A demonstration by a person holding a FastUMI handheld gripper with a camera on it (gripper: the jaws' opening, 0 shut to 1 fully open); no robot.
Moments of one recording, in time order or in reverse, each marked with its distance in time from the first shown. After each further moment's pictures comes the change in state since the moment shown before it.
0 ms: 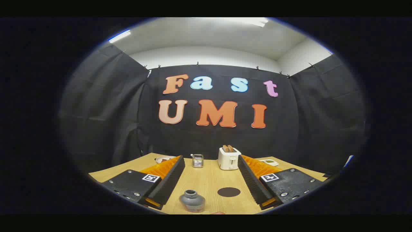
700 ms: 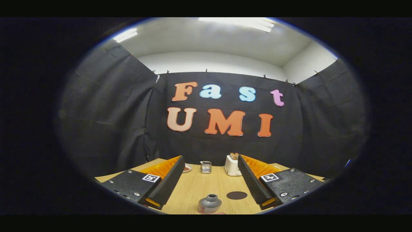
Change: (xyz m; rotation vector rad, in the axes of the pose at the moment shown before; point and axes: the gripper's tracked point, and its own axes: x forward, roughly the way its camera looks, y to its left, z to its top) arm -0.019 0.031 0.038 -0.015 -0.073 0.025
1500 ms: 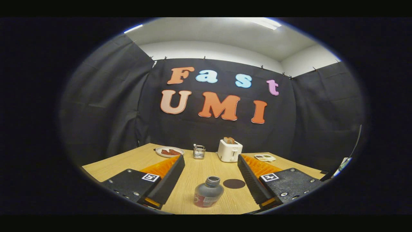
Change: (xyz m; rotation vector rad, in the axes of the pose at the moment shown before) arm -0.011 0.004 -0.103 -0.046 0.151 -0.092
